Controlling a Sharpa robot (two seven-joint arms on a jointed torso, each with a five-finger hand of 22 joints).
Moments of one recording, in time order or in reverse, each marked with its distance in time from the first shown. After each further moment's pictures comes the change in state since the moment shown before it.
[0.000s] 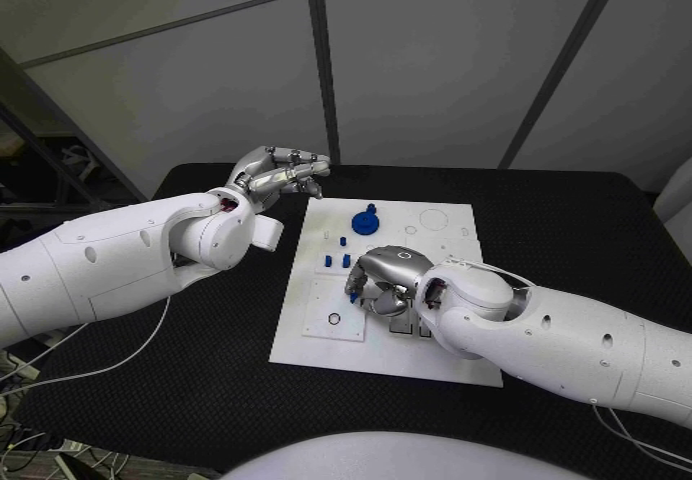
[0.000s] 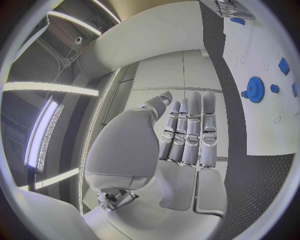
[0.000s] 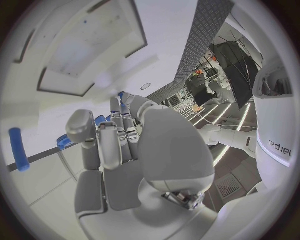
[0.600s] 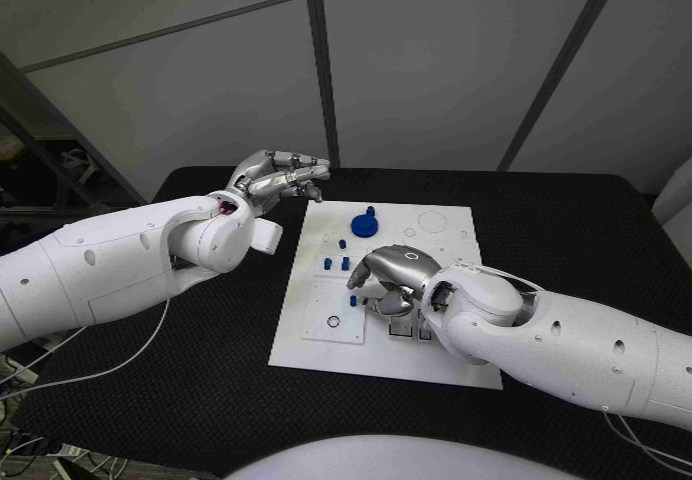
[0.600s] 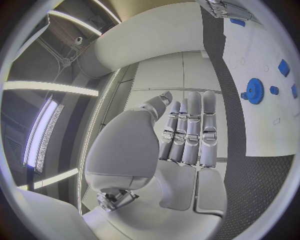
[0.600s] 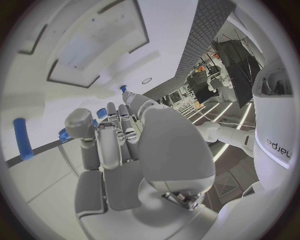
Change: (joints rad) left arm 0.000 0.000 0.000 -0.001 0.000 0.010 -0.006; left_hand 0.000 0.000 0.000 0.000 0.000 0.000 0.000 0.000 -0.001 0.000 0.000 0.000 0.000 0.000 0.000 0.000 0.000 0.000 0.004 0.004 -0.004 -0.001; right arm -0.001 -0.034 -0.001 0.031 -0.004 -0.066 -0.001; right_hand -0.006 -0.025 -0.017 -0.006 0.011 -0.048 0.009 -0.038 -0.003 -0.082 0.021 -0.013 -0.019 0.003 0.018 0.000 -0.013 0.000 -0.024 0.026 -0.029 -0.039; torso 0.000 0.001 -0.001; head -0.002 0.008
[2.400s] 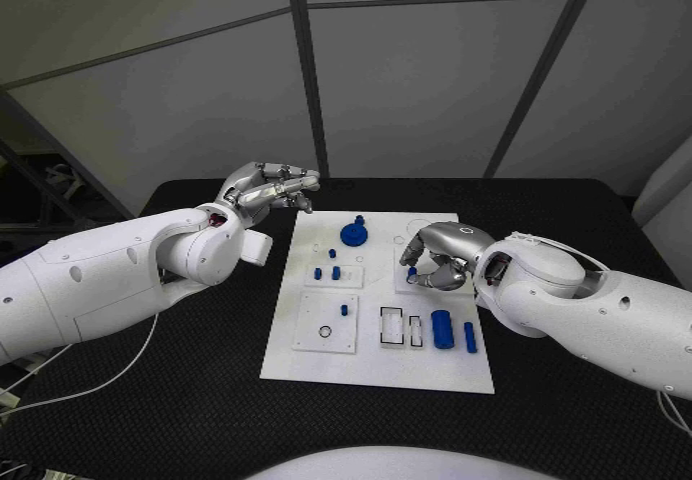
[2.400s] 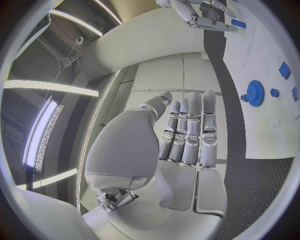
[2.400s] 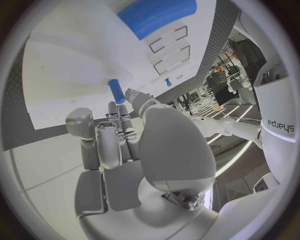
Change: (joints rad) left arm 0.000 0.000 -0.001 -0.006 0.000 0.014 -0.005; left_hand 0.000 0.000 -0.003 0.003 0.000 0.000 0.000 0.000 0.000 0.000 0.000 0.000 0.000 -0.003 0.003 0.000 -0.002 0.000 0.000 0.000 0.000 -0.002; right arm 0.033 -0.181 0.097 0.009 0.010 0.109 -0.034; right_hand -0.004 -0.004 -0.051 -0.001 0.013 0.005 -0.031 -0.008 0.007 -0.004 -0.022 0.067 -0.013 -0.004 -0.004 0.000 -0.012 0.000 -0.004 -0.005 -0.015 -0.014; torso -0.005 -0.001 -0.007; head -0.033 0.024
